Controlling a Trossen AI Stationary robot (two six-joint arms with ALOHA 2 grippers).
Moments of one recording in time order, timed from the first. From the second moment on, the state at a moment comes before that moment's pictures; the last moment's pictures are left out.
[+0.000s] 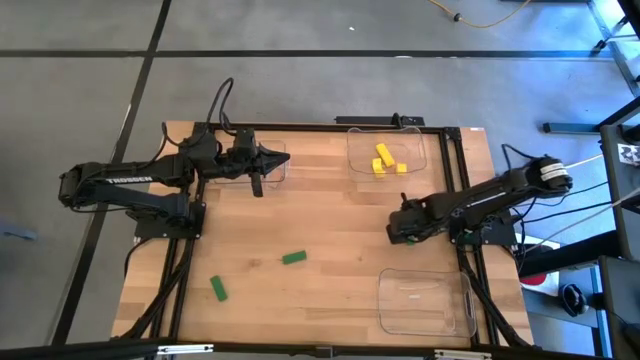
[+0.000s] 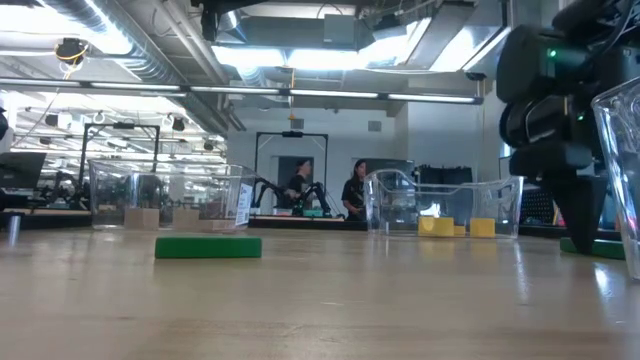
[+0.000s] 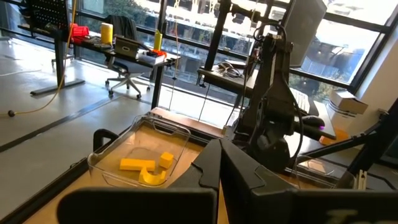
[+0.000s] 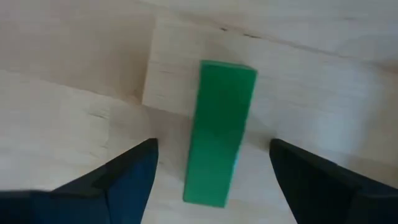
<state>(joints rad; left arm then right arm) 0.19 0.91 0.78 0.17 -0.06 -0.25 0.18 1.34 0.57 -0.73 -0.03 1.52</state>
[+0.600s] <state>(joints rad) 0.19 0.91 0.78 0.17 -0.06 -0.25 0.18 1.37 0.58 -0.75 -0.04 1.46</state>
